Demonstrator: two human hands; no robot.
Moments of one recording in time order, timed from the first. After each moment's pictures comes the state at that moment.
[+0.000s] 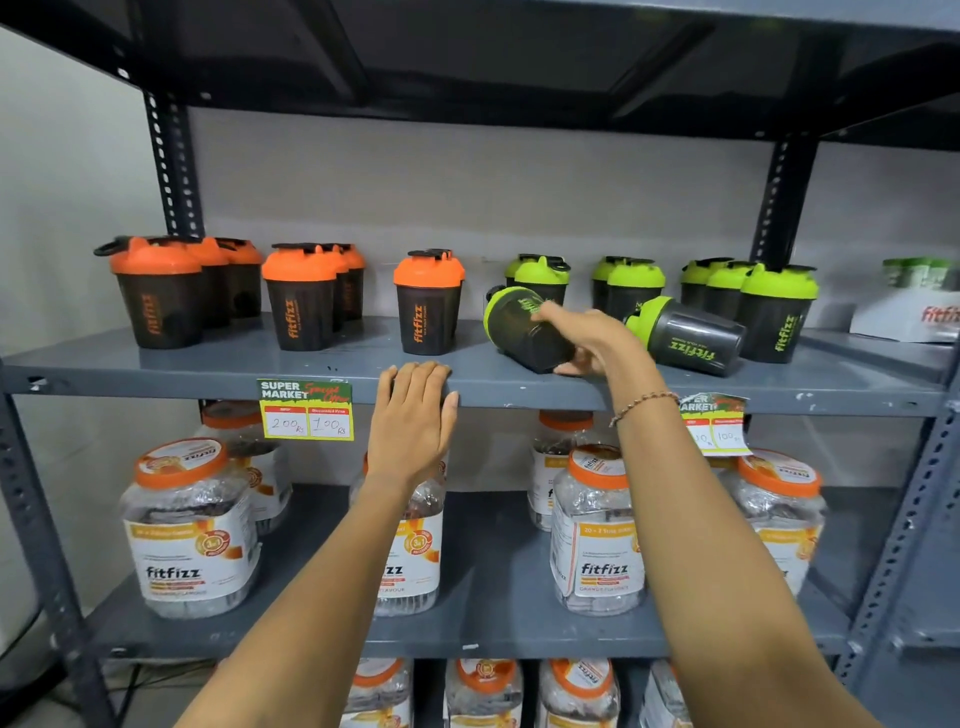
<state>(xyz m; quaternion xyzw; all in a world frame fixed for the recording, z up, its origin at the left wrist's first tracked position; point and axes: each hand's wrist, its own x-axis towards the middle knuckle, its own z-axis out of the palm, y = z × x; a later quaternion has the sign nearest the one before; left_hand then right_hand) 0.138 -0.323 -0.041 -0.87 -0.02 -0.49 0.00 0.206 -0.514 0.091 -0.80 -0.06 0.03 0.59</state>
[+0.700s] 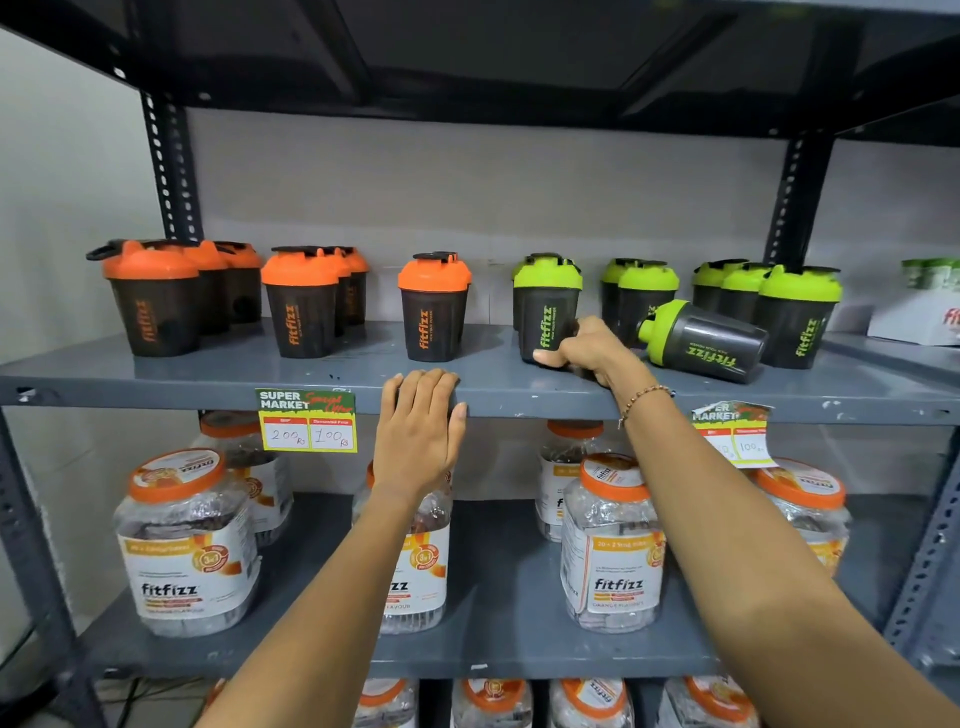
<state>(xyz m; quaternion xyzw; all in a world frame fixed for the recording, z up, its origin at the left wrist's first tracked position) 0.154 -0.315 -0.050 -0.85 -0.01 -0.53 -0.01 0.266 -0.505 0.067 -0.83 -0.13 -0.03 0.53</state>
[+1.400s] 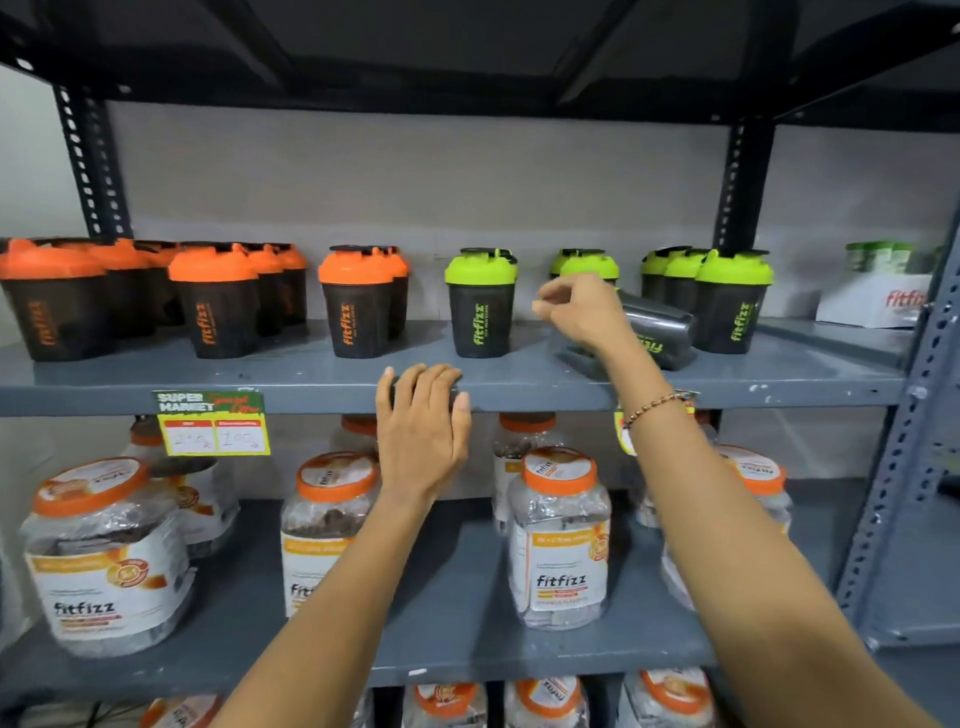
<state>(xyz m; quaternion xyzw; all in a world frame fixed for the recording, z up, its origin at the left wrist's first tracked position) 0.175 -0.407 -0.048 -0.82 0.00 -0.57 -0.06 0.251 -0.576 0.090 -0.85 -0.19 -0.22 0.44</state>
